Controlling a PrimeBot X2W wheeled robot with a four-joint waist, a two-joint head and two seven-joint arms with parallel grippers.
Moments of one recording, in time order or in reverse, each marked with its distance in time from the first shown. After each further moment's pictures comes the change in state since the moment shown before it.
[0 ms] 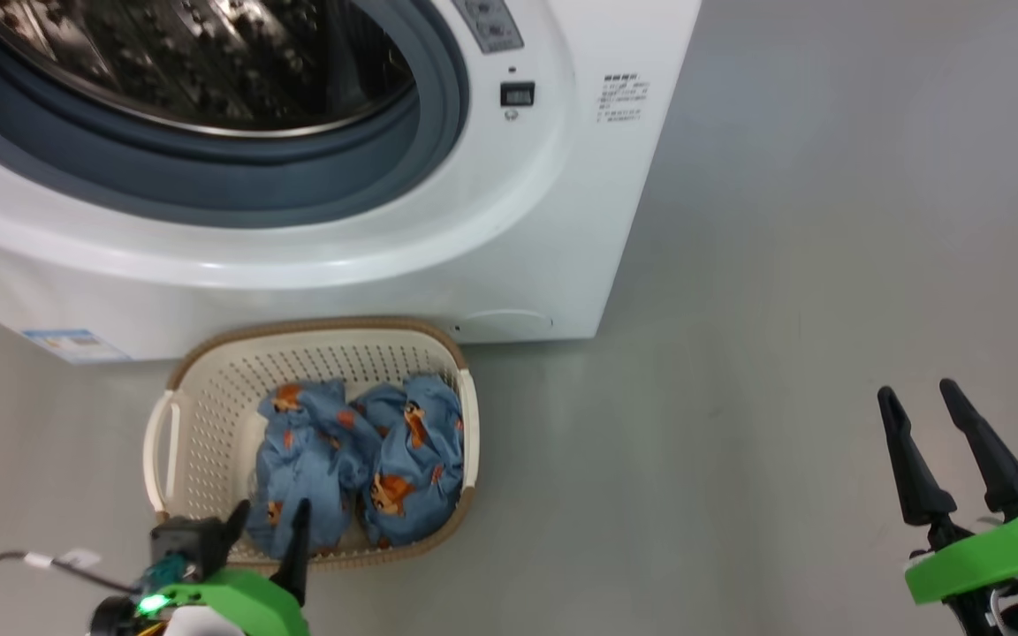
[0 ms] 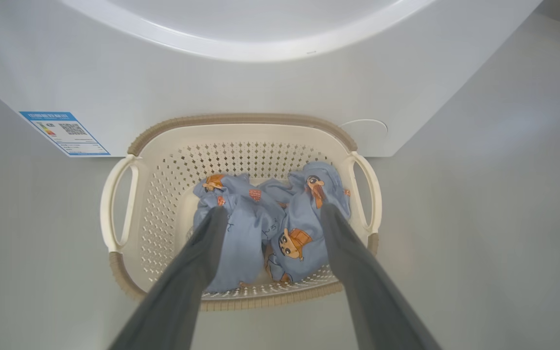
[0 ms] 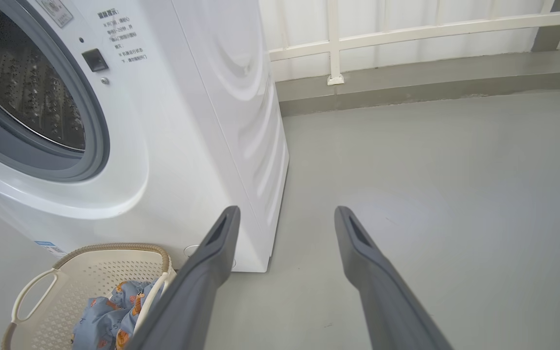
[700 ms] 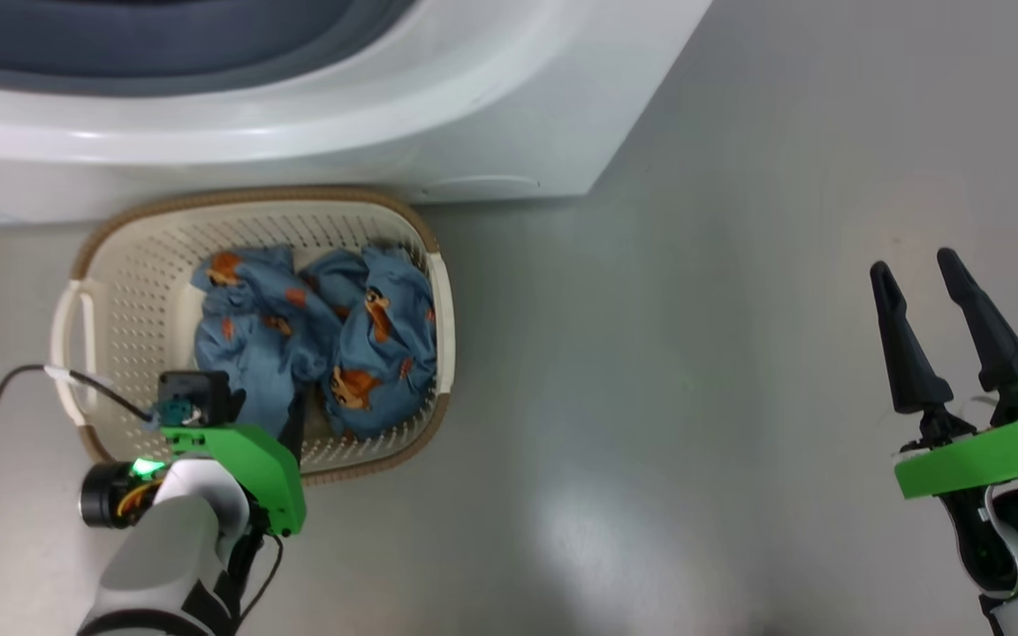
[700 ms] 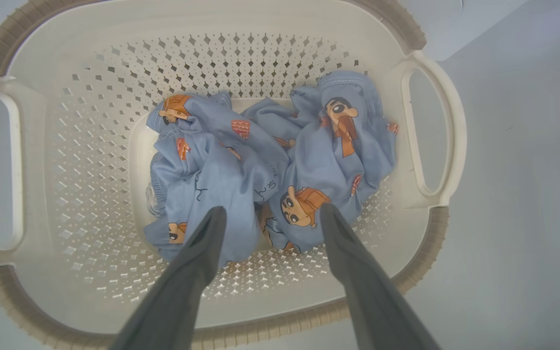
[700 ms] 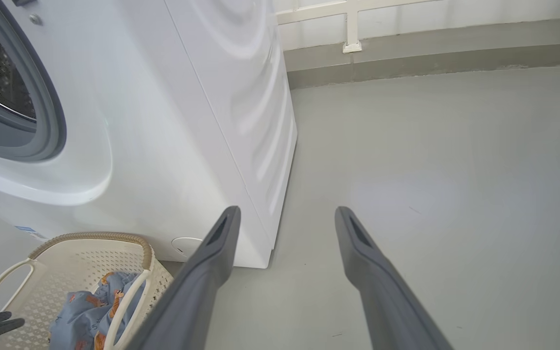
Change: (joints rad) left arm -0.477 -0.012 -0.107 0.536 -0.008 0.056 0.000; right arm -0.181 -0.008 0.031 -0.053 0.004 0.000 0.000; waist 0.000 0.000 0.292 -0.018
